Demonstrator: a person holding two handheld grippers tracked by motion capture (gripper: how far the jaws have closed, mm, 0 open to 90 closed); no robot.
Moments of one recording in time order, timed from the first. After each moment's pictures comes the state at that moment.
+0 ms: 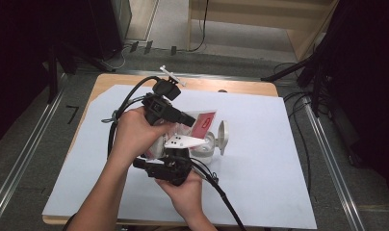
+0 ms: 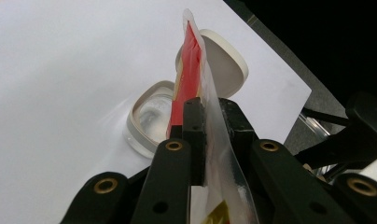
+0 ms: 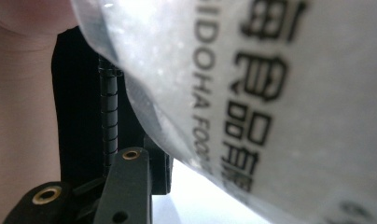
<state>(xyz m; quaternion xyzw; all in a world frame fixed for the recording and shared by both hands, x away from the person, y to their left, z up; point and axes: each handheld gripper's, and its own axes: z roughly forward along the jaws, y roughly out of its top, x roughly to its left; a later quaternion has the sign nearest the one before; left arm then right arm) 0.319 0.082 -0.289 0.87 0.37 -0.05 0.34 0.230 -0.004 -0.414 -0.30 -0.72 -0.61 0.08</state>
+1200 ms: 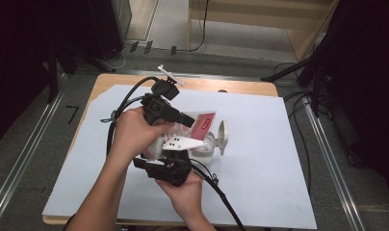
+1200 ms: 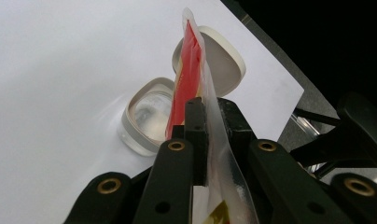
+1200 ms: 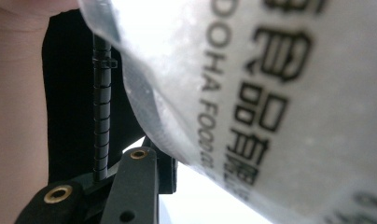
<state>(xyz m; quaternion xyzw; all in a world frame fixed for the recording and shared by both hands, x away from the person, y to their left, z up) 0.322 0.087 -0.292 0.86 0.37 -0.07 0.34 0.227 -0.003 -0.414 -0.30 -0.74 -0.60 0.05</state>
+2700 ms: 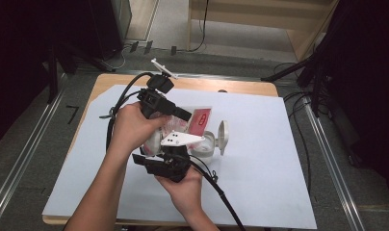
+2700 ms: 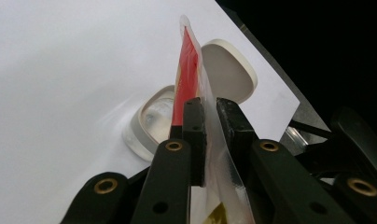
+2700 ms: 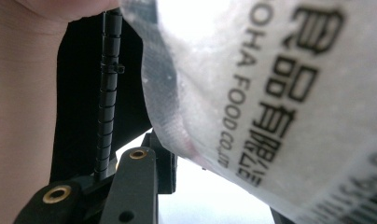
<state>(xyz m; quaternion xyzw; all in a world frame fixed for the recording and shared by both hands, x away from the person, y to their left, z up) 0.342 0.098 -0.293 0.85 0.39 -0.09 0.35 0.236 0.001 -0.408 -0.30 -0.74 -0.59 0.04</state>
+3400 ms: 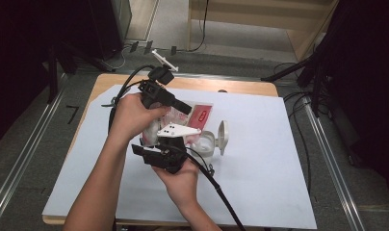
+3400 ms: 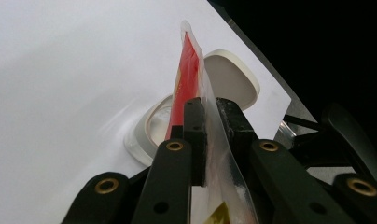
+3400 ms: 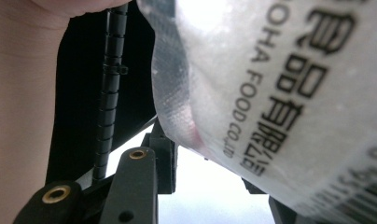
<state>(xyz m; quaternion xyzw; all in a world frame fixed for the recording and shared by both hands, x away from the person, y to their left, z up) 0.367 0.102 -0.294 0.85 0.37 -0.12 0.35 0.250 0.010 -0.403 -0.33 -0.74 -0.58 0.01</state>
